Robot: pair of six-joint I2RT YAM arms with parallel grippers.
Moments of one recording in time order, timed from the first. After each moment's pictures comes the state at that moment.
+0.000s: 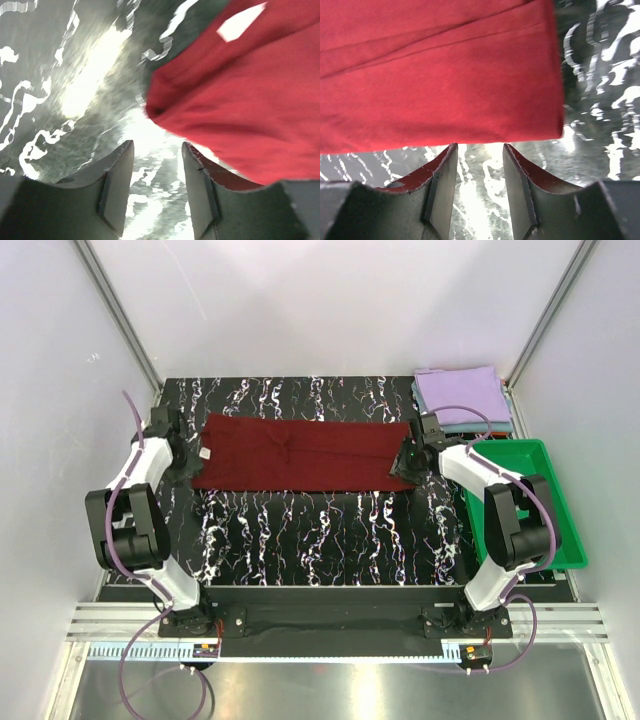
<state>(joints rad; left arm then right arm) 0.16 1.66 1.22 -0.70 -0.14 -0.48 0.27 1.71 1.11 -0.41 -0.05 0.62</state>
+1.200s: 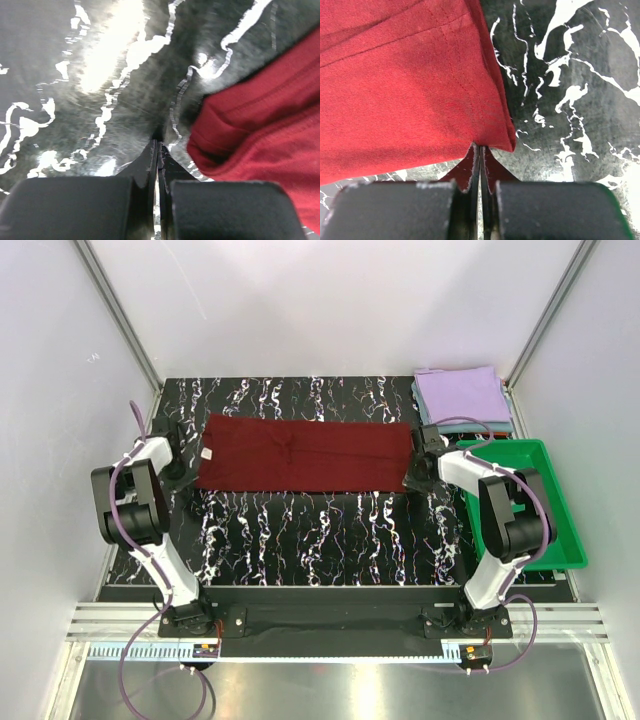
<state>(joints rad) 0.23 1.85 1.21 -0.66 -0.15 -0.41 0.24 1.76 1.03 -0.38 0.08 0.58</state>
